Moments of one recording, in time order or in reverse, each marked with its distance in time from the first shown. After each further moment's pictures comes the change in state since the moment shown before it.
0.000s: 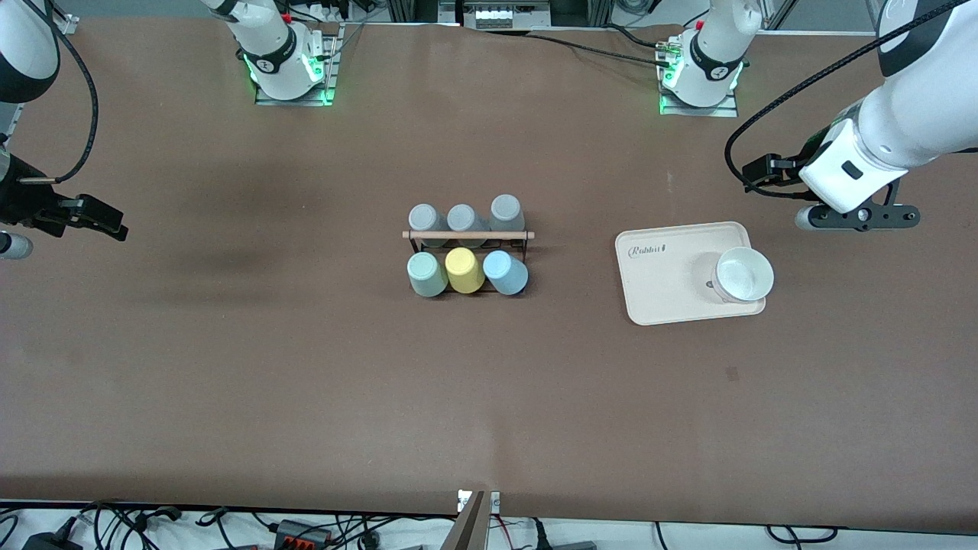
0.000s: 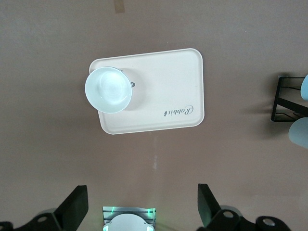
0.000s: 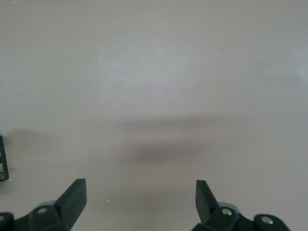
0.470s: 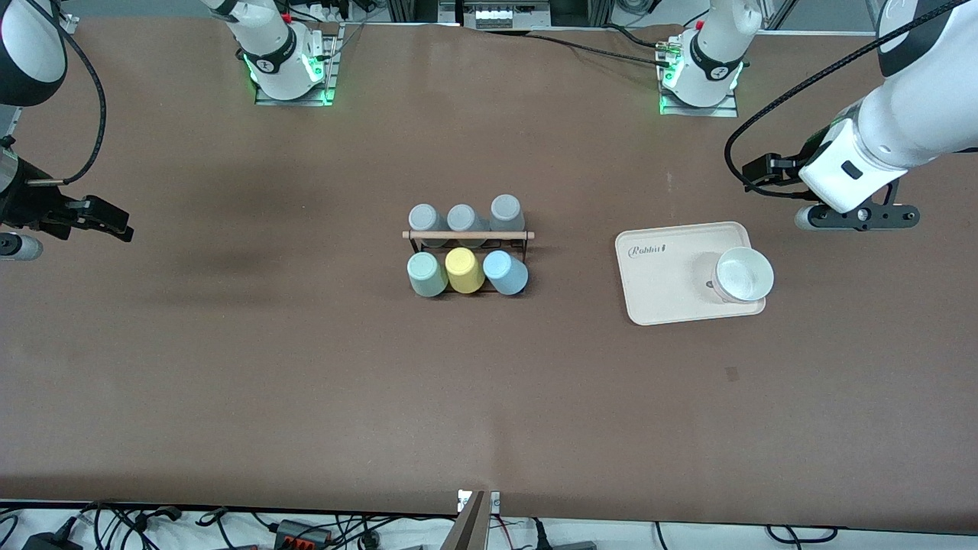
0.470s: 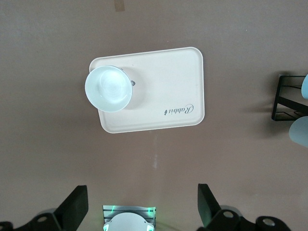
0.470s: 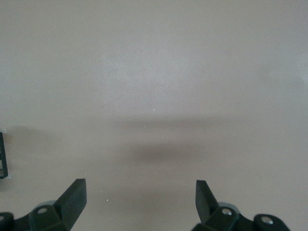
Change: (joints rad) left arm 0.000 0.000 0.000 0.000 0.000 -0.007 0.000; right arm 0.000 0.002 0.006 -0.003 0.000 0.007 -0.017
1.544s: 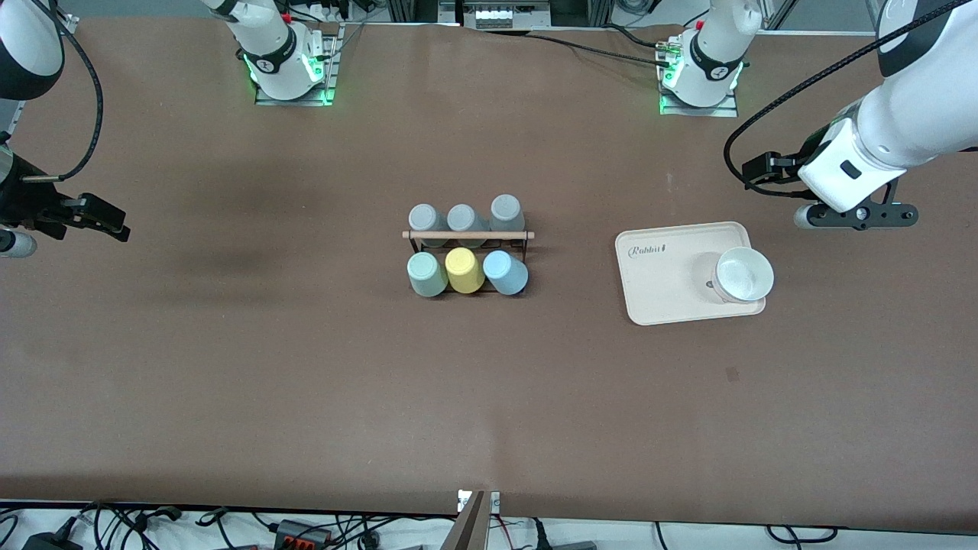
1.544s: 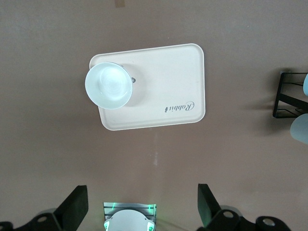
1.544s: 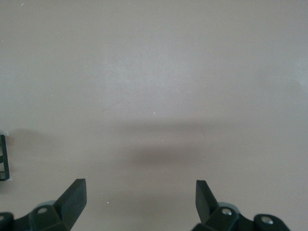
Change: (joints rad) left arm 0.000 0.000 0.000 0.000 0.000 -0.011 0.000; right arm 0.000 -0.007 0.002 0.003 0.000 0.004 0.000
